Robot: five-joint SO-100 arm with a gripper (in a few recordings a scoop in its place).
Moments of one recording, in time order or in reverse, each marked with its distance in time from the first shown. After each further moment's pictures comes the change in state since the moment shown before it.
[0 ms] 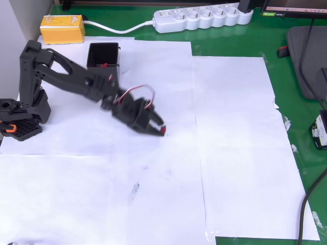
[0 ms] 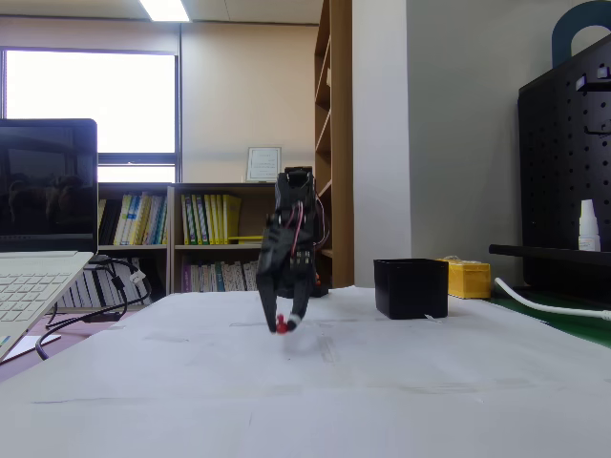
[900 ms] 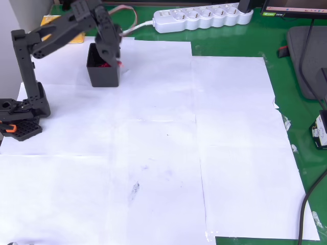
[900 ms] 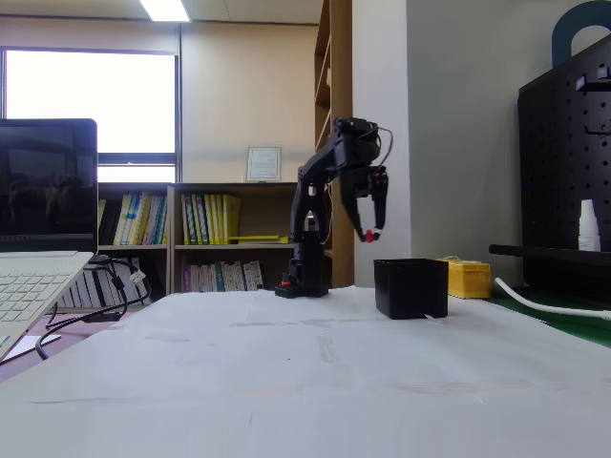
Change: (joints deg) arm -33.9 -11.1 25.1 58.4 23.7
